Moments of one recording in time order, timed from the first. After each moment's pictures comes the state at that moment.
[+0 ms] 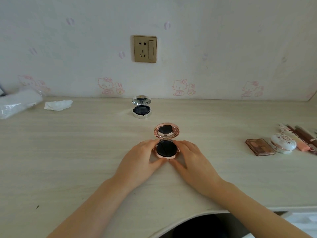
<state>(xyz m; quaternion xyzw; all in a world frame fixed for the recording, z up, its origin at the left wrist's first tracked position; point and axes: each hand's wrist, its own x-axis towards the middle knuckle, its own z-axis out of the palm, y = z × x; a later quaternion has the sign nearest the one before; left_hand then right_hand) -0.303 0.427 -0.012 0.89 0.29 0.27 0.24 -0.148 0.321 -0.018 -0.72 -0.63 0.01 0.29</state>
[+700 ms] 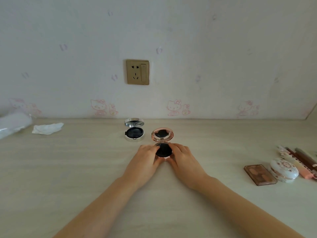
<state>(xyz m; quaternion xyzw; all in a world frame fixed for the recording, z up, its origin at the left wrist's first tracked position) -0.229 0.486 -0.008 0.91 0.29 0.22 0.18 -0.089 0.396 -0.016 -0.75 -0.61 0.02 0.26</state>
